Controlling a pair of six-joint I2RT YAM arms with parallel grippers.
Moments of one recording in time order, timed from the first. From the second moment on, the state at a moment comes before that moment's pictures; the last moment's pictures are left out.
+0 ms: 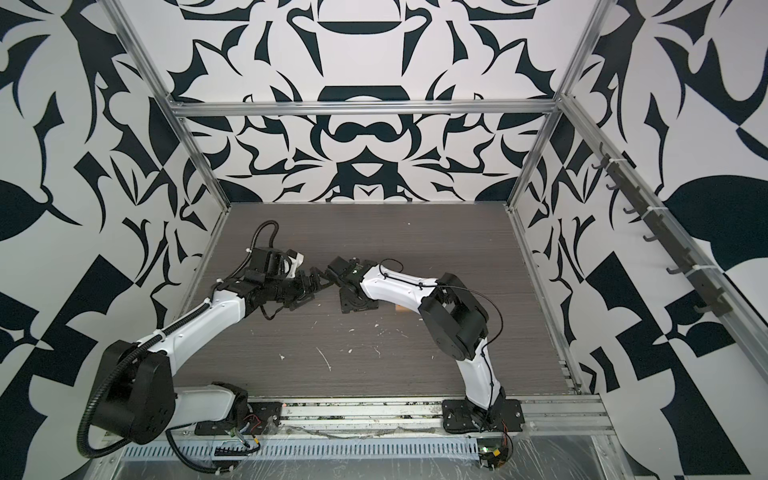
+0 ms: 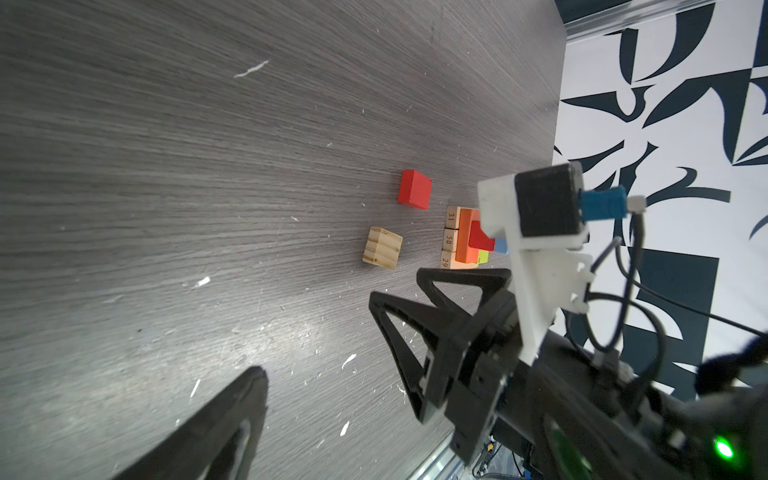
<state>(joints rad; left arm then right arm) -0.33 1.32 0.79 -0.33 0.57 -0.73 0.89 2.02 1.50 -0.79 0.13 0.74</state>
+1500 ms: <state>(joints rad) -0.33 1.30 0.78 -0.33 0.58 -0.73 0.85 2.11 1.54 -0.75 0.20 0.77</state>
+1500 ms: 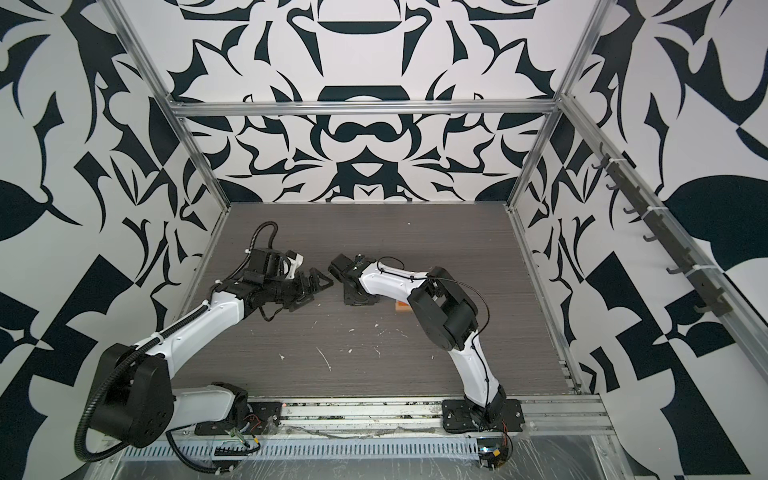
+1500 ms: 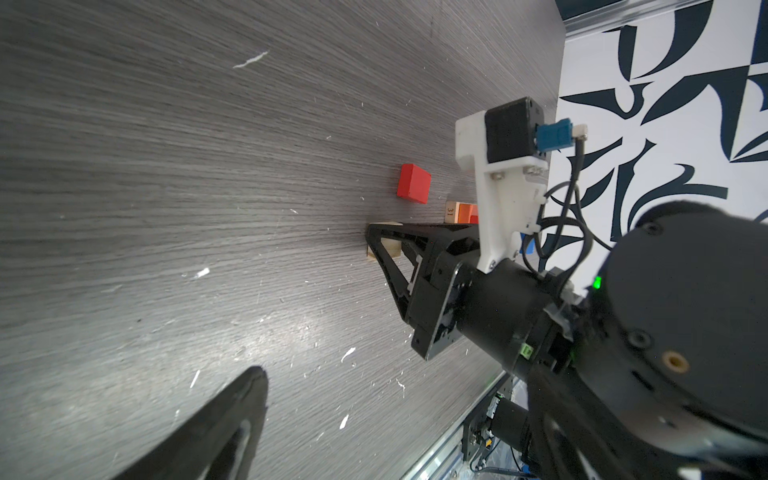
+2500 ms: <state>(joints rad) -0.33 1.34 0.76 -0.26 0.63 -0.74 0.80 1.82 1.66 -1.03 0.25 0.68</state>
